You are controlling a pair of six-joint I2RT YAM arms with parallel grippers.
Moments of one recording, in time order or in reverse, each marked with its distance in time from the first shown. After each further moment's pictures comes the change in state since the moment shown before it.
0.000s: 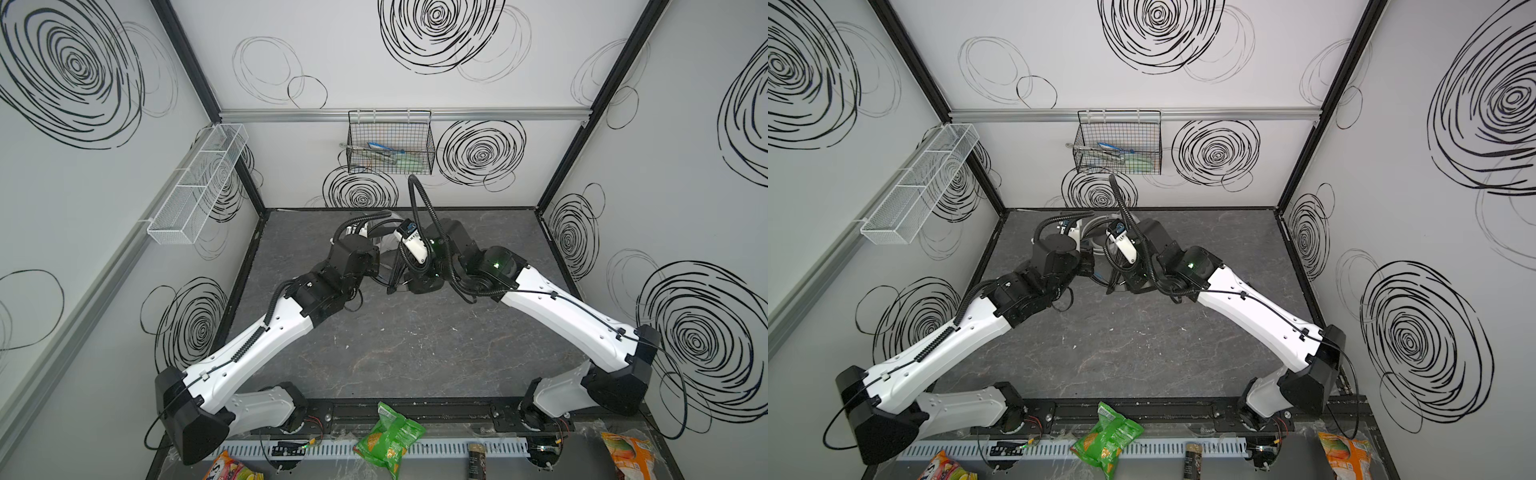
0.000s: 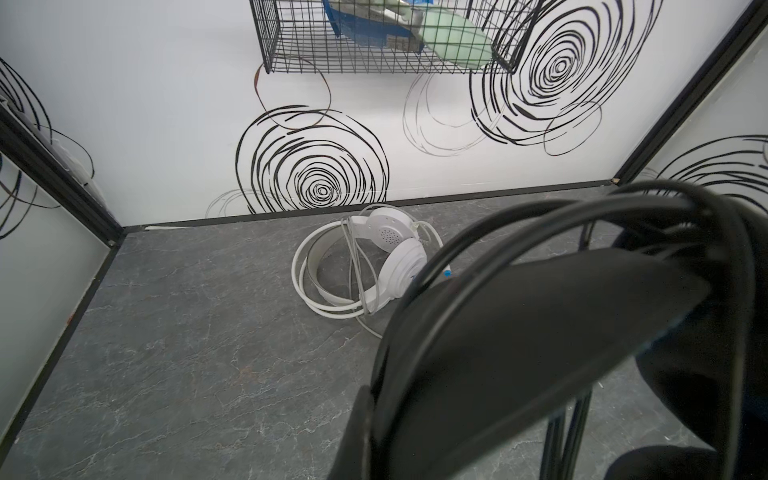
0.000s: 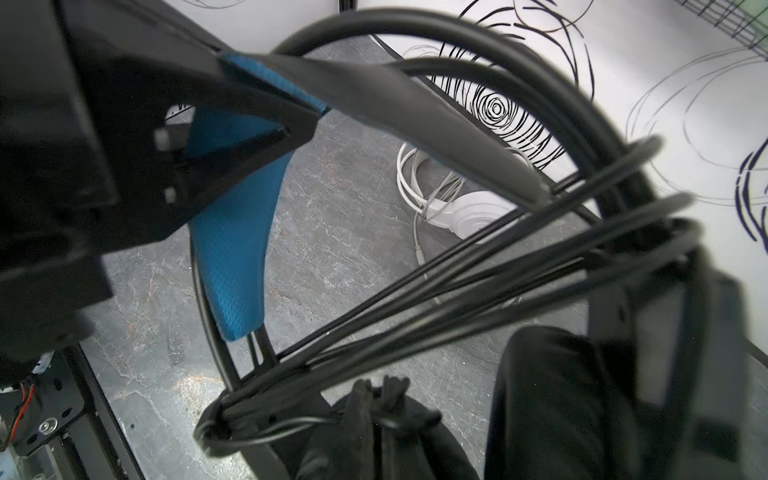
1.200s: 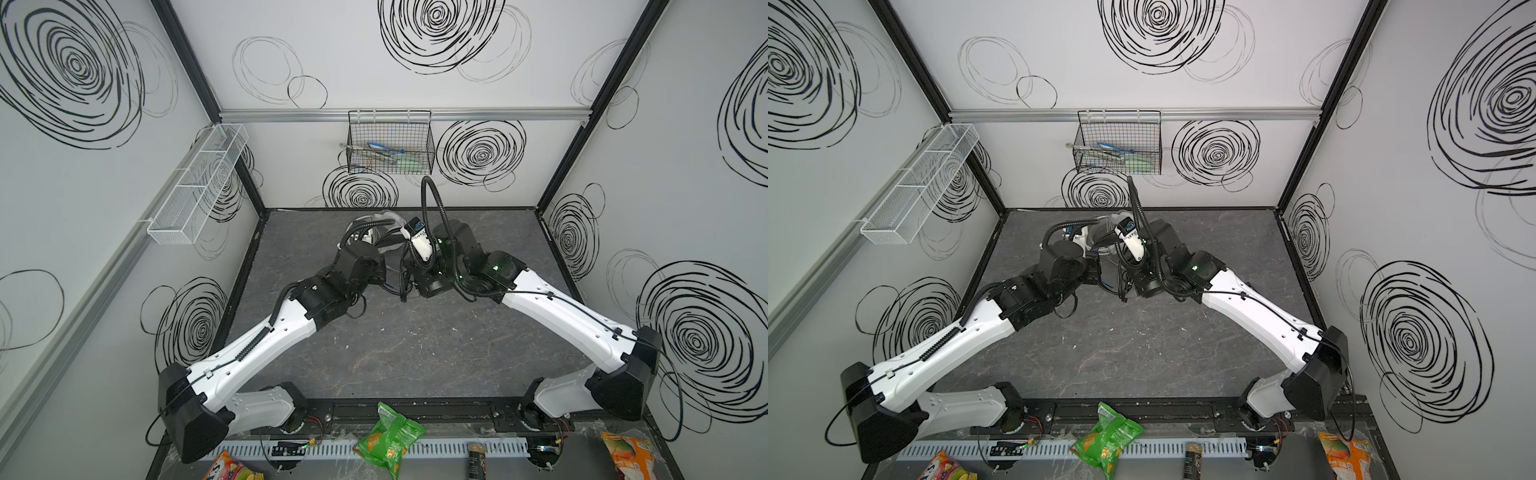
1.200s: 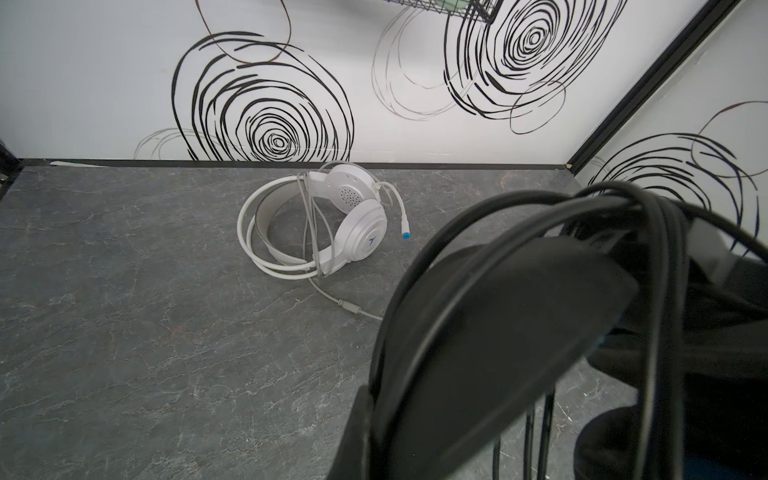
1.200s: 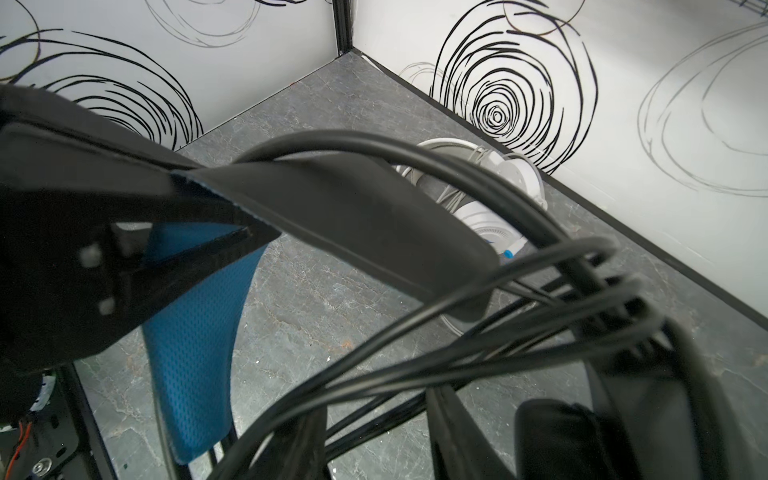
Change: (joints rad) left arm -0.020 0.003 -0.042 -0.026 0.109 -0.146; right arm -0.061 -0.052 -0.163 0.183 -0.087 0.028
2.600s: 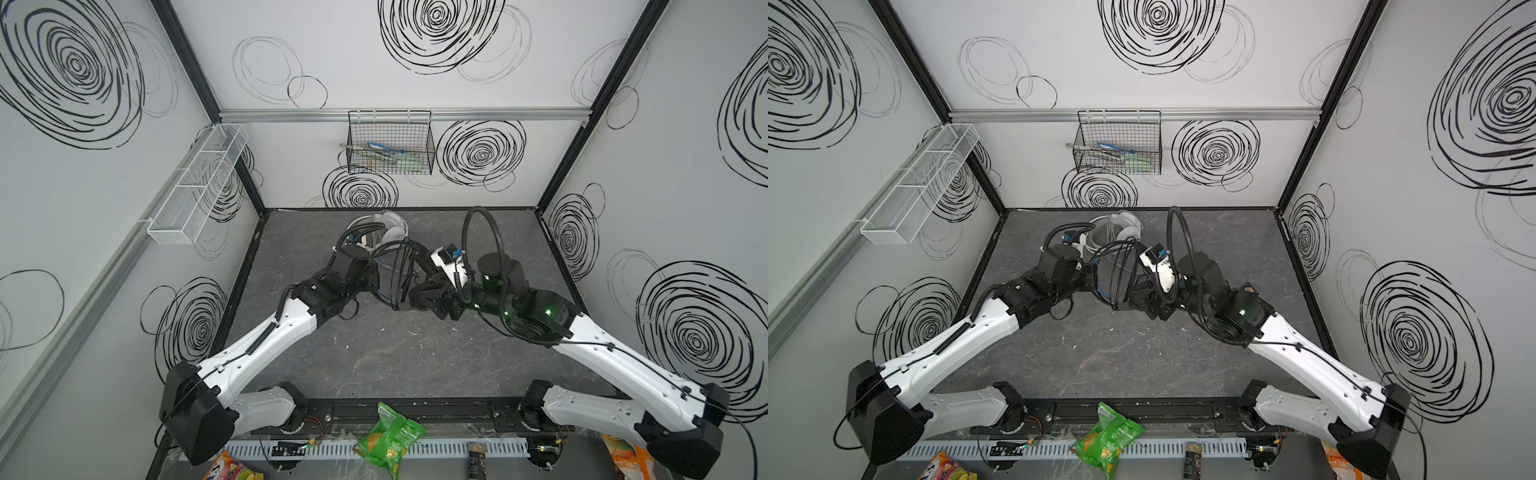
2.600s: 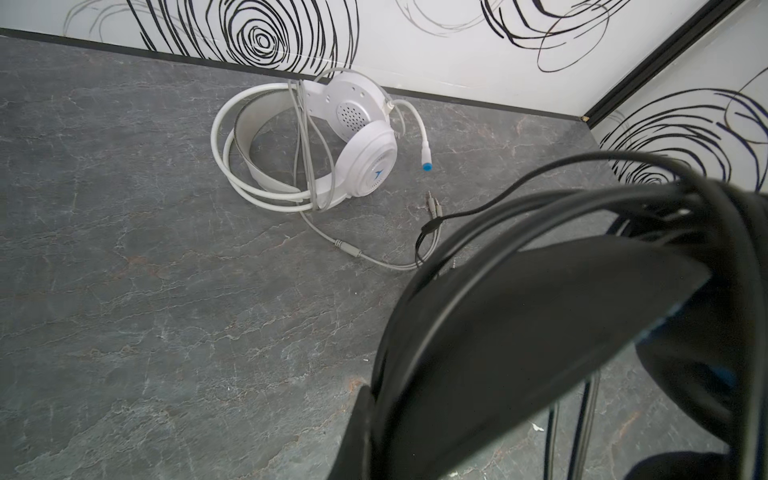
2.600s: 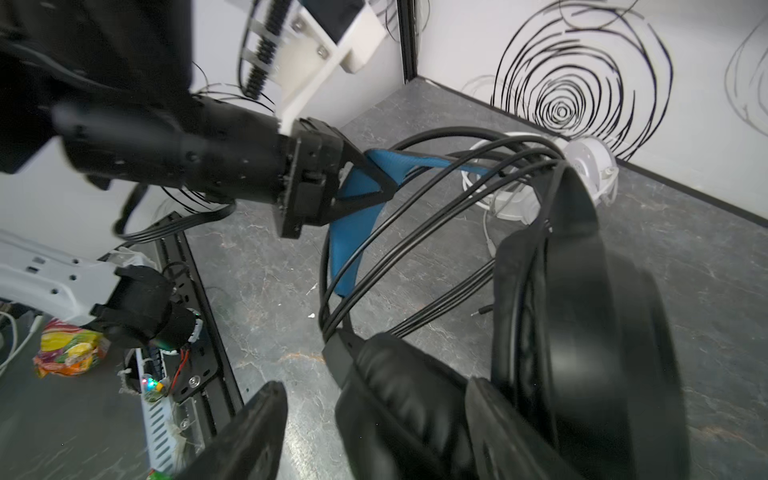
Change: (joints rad) left arm 0.117 0.008 -0.111 0.010 0.193 -0.076; right arm 0.041 -0.461 -0.360 0.085 -0.178 0.118
